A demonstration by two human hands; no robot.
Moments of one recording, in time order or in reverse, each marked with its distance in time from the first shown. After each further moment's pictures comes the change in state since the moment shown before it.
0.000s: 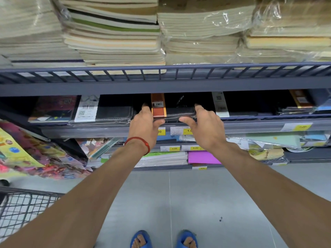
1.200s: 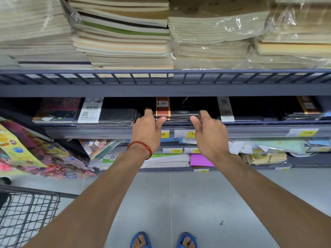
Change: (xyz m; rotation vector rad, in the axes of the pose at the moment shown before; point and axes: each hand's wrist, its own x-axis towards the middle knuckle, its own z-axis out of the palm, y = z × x) left_hand 0.000 -0.003 -0.003 -0.030 -0.012 -0.040; right_hand -0.008 0.001 0.011 -0.022 0.040 -0.016
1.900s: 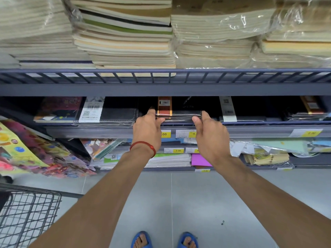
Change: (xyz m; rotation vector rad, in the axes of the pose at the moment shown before) left_hand 0.003 -0.006 0.004 0.016 0.049 0.018; right_hand -0.005 -0.001 0.004 -0.057 0.022 -0.002
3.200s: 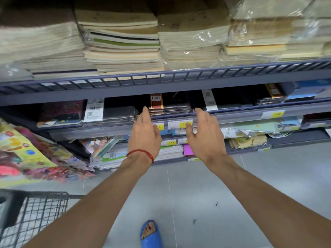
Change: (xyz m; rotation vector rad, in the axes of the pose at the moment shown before) left_hand -0.059 0.009 -0.027 0.065 -0.043 0.109; right_hand -0.061 -0.025 -0.046 -0.013 -0.009 0.125
